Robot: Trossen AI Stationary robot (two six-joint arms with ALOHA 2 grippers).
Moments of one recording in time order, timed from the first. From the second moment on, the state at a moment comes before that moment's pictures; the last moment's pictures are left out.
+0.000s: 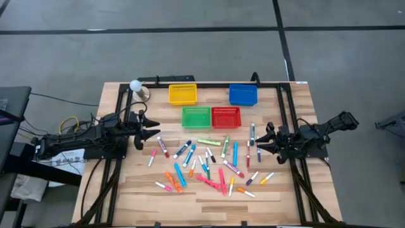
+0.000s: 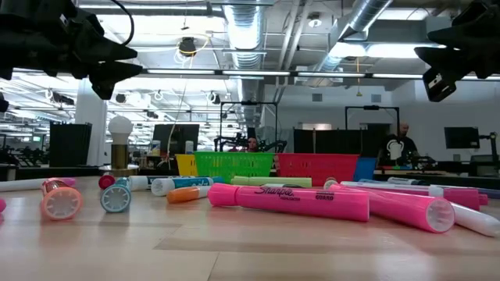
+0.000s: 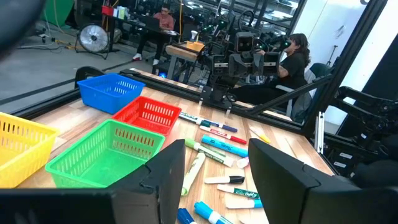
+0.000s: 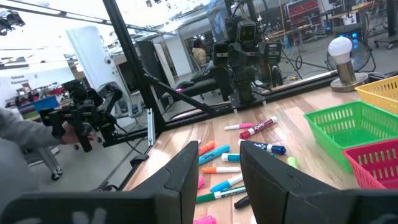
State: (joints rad) left arm 0.21 0.22 0.08 0.11 0.13 -0.24; right arm 0.38 0.00 0.01 0.04 0.23 0.26
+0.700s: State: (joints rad) left arm 0.21 0.22 0.08 0.11 0.13 -0.24; right arm 0.37 0.00 0.01 0.11 0.27 0.41
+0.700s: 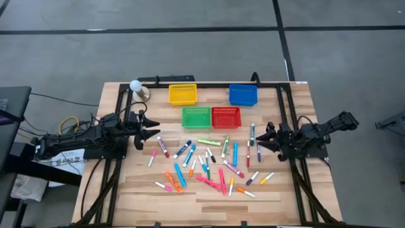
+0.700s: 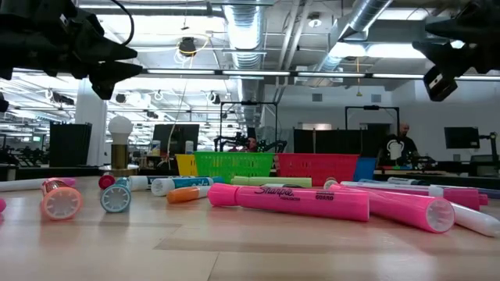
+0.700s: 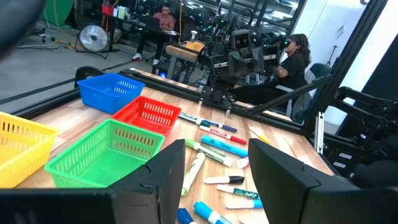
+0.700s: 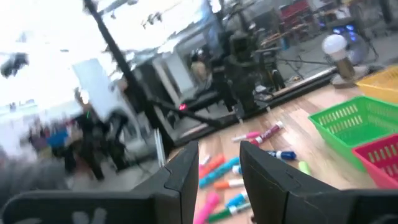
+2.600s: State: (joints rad) left arm 0.21 0.22 0.08 0.14 0.13 -0.24; right arm 0.50 1.13 0.73 -0.84 -0.22 0.36
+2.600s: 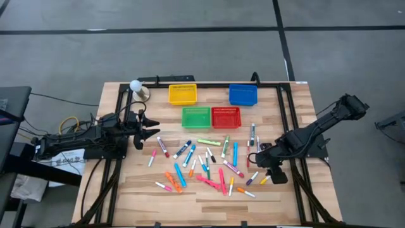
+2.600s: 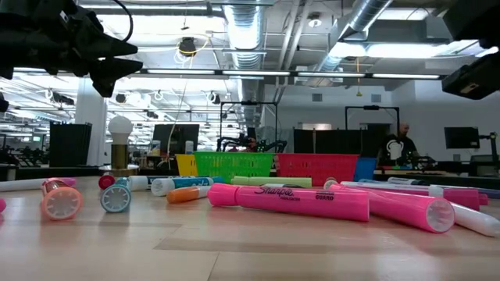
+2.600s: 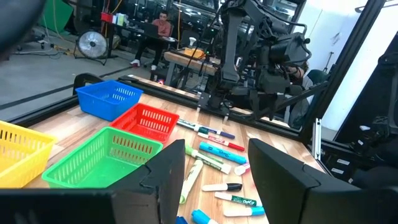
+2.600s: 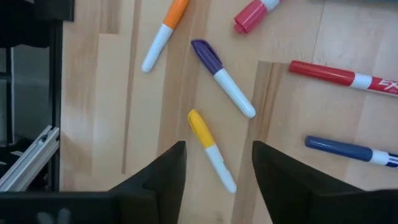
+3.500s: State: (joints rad) left arm 0.21 0.22 0.08 0.14 0.13 -0.24; right arm 0.64 1.13 0.54 -0.71 -0.15 0.36
